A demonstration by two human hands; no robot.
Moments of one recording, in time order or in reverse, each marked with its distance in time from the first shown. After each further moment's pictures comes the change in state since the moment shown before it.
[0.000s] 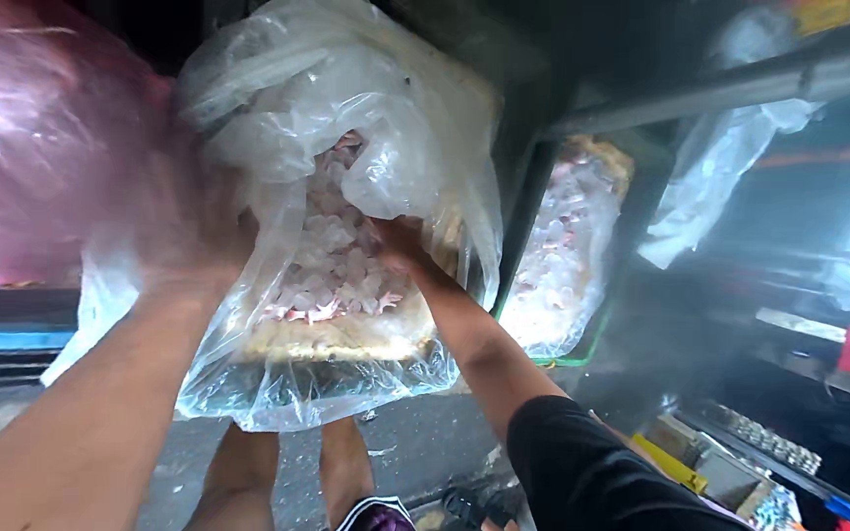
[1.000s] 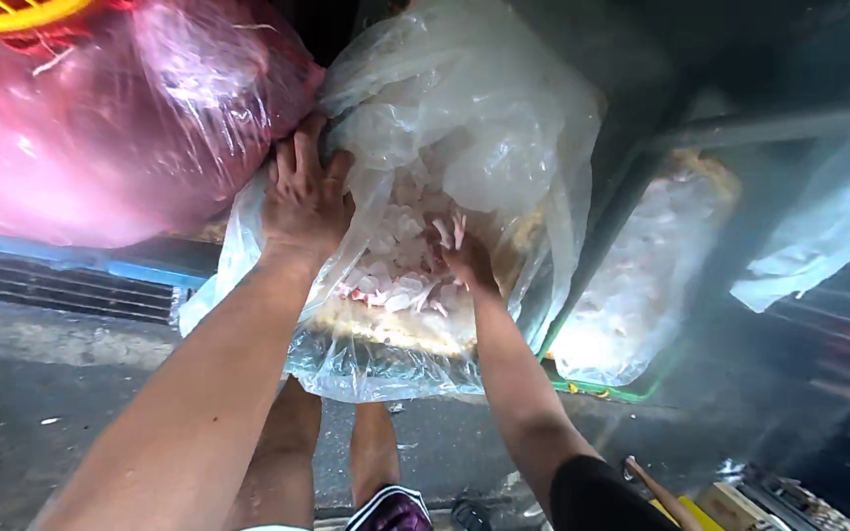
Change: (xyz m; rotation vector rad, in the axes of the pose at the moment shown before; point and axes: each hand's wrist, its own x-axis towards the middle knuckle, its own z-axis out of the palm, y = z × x) left_hand 0.004 -0.019 0.014 0.070 0.030 0.011; right_hand -0.051 -0.035 -0.007 0.465 0.067 0.400
